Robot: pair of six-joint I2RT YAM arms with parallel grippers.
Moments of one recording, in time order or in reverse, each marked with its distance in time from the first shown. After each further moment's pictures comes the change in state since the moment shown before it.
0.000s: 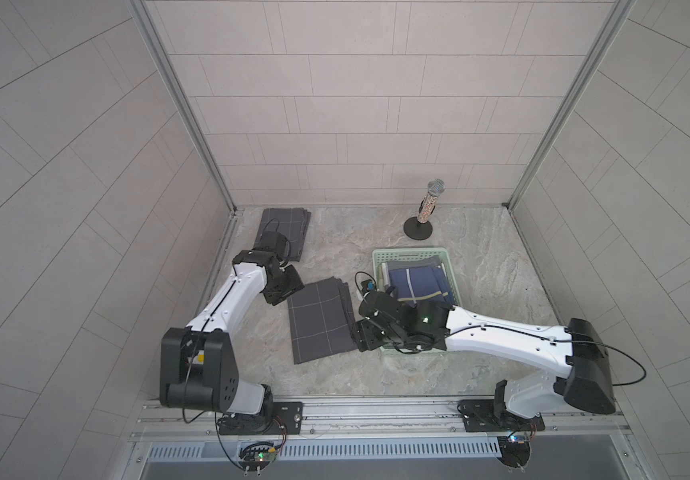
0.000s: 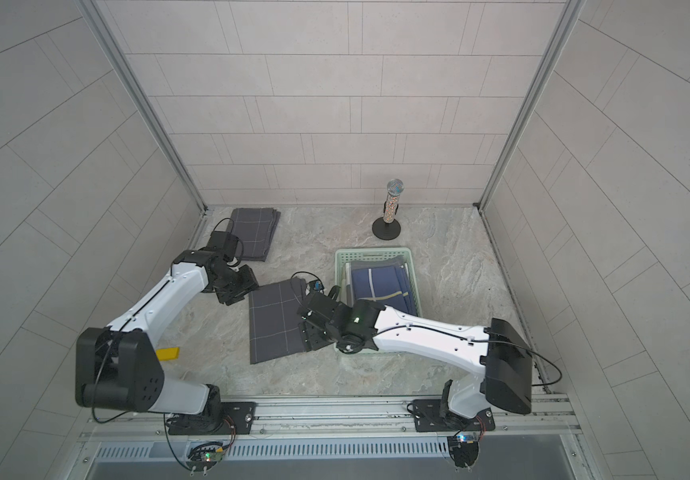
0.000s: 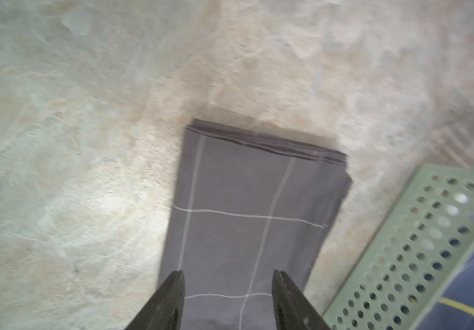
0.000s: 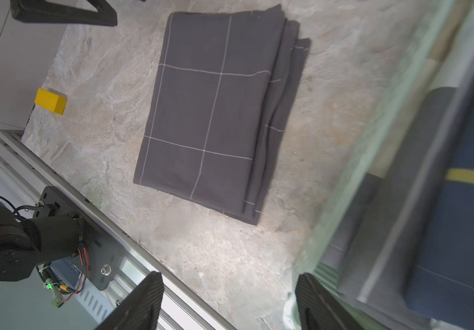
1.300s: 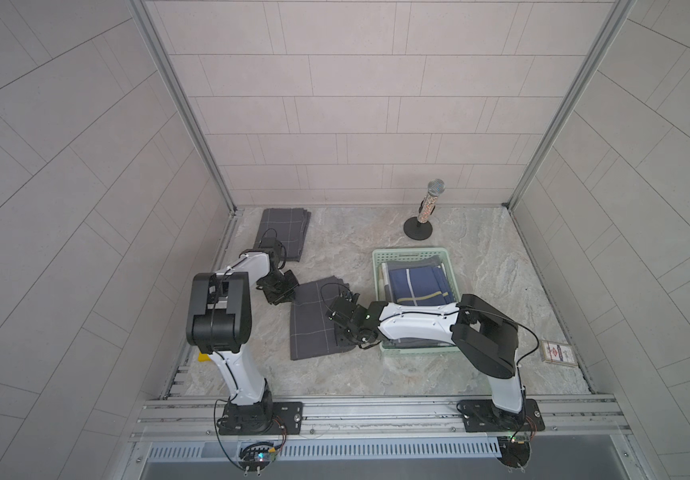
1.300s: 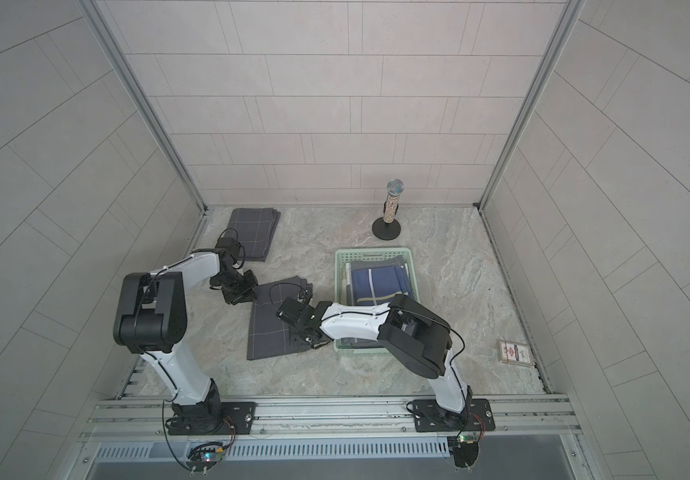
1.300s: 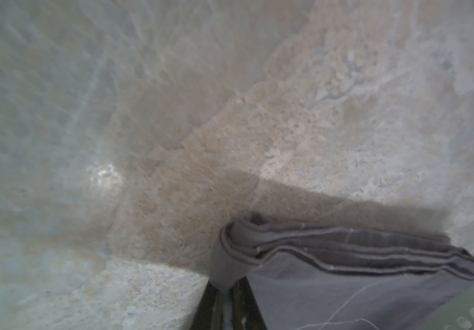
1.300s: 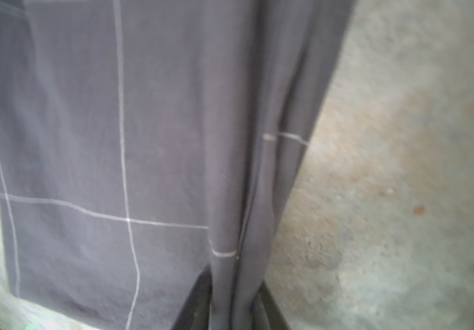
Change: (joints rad) left arm 0.068 0.319 0.012 0.173 0.097 0.074; right arm -0.062 0.442 0.071 0.213 -0.068 0.206
